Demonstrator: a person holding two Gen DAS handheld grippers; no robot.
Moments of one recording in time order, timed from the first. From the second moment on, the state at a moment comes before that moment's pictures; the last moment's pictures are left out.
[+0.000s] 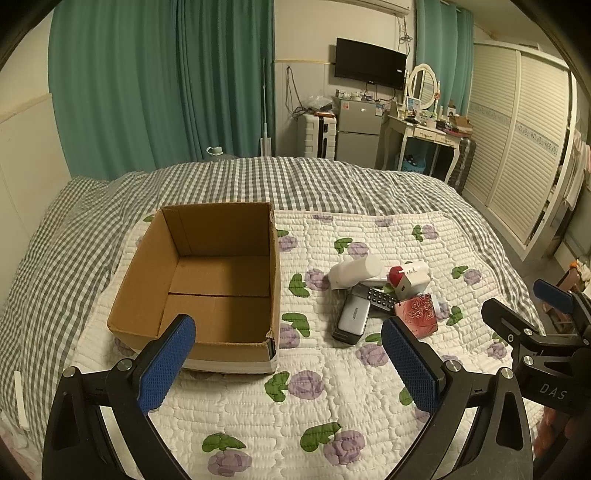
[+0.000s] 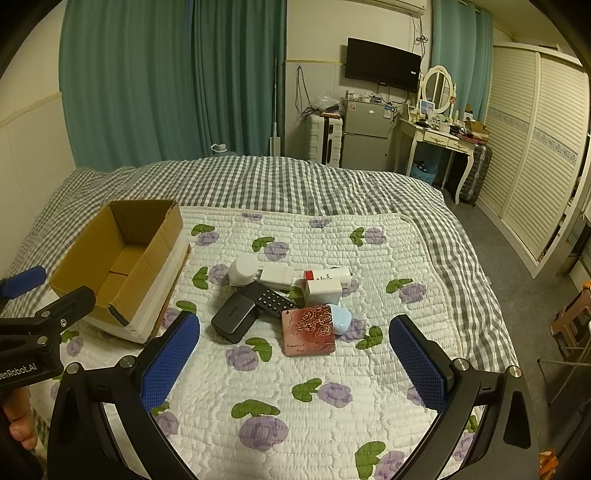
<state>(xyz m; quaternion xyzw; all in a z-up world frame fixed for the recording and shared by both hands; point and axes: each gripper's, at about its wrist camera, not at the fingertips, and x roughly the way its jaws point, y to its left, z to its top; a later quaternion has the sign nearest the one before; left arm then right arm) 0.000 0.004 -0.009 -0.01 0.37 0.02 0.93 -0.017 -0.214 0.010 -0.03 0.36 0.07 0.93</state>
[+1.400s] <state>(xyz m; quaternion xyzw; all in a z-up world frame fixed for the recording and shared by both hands) 0.123 -0.093 -0.166 0.07 0.49 -0.04 0.87 0.064 -0.287 -0.104 -0.01 0.47 0.07 0.88</state>
